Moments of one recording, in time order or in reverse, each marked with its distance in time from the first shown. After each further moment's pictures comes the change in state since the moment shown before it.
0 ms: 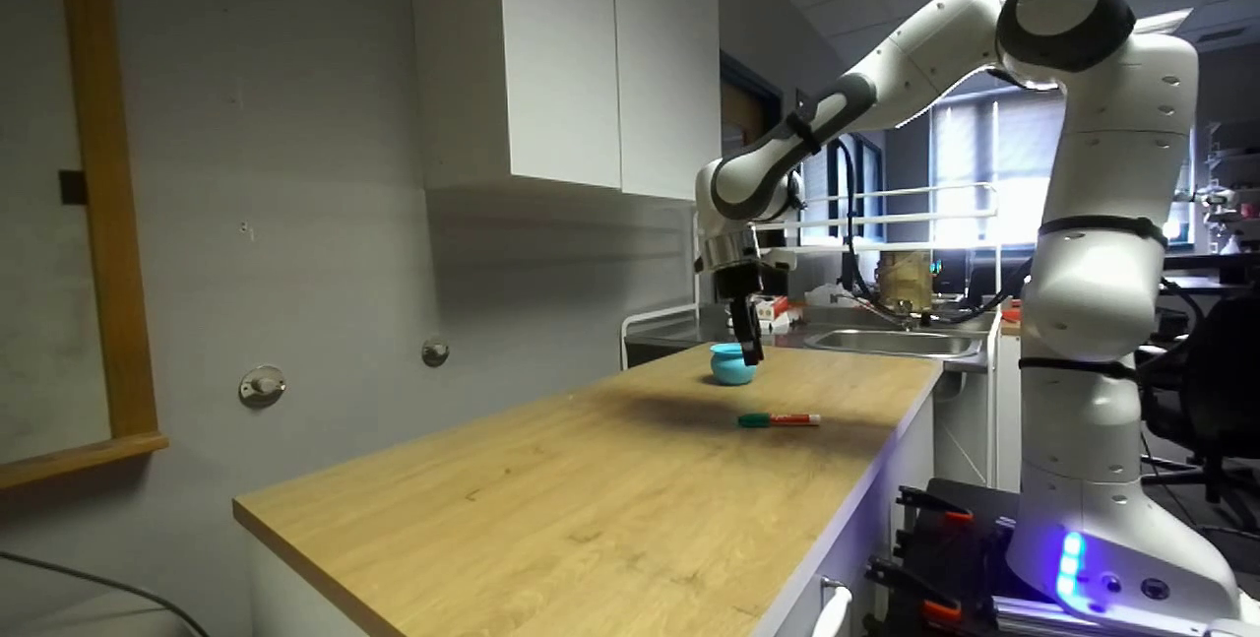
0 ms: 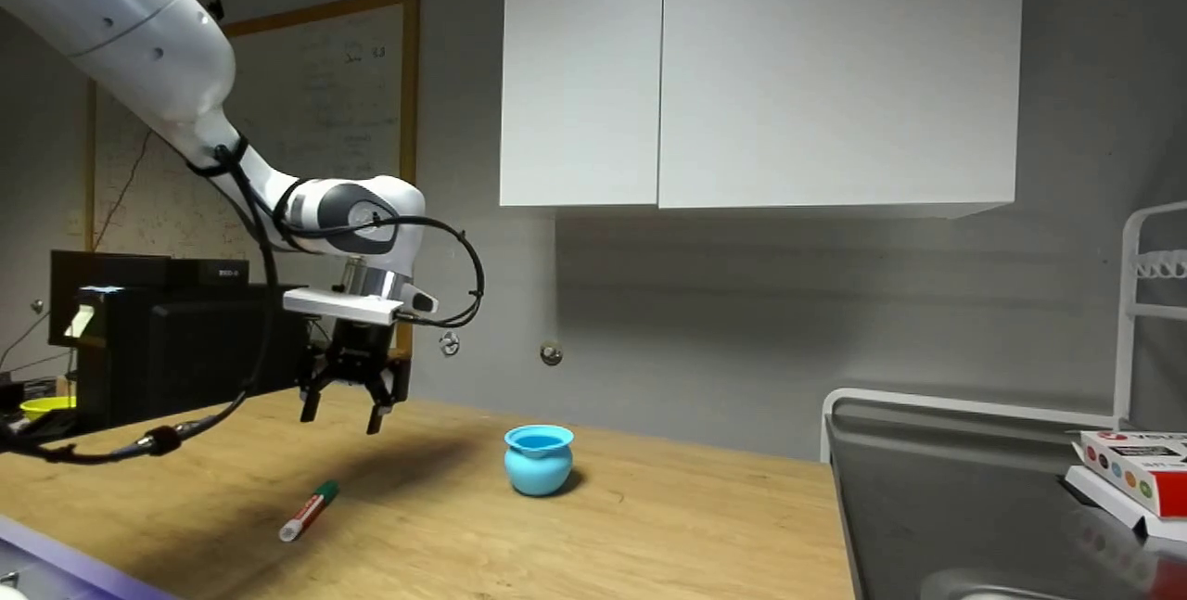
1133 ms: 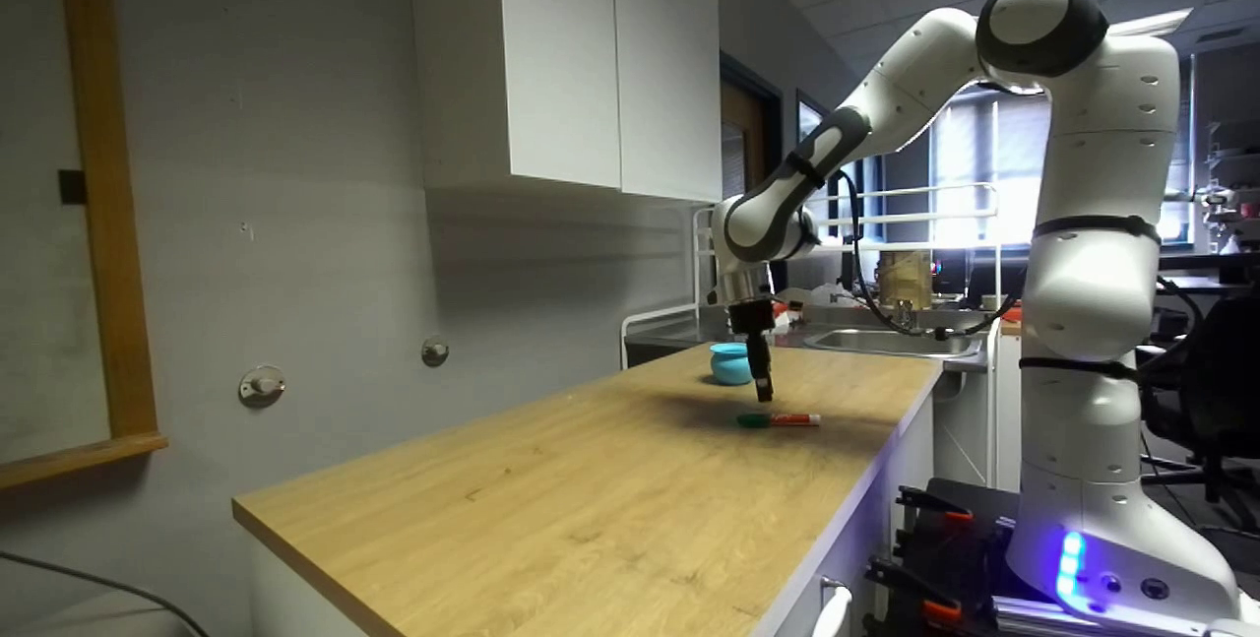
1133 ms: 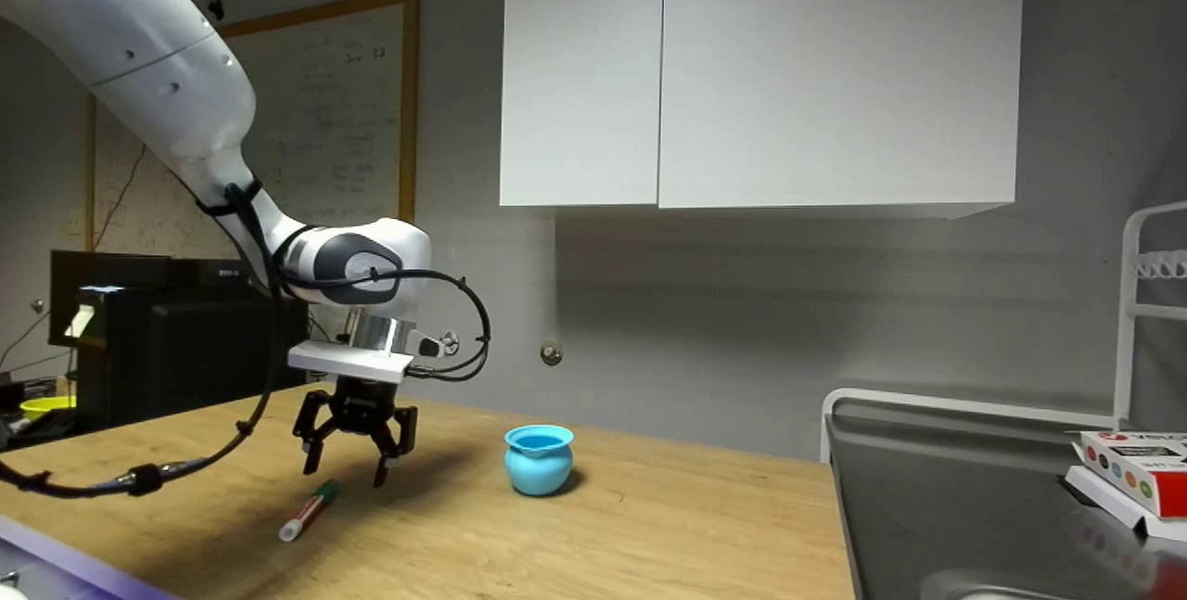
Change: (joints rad) arm -0.023 0.057 -0.032 -0.121 0.007 0.196 -0.119
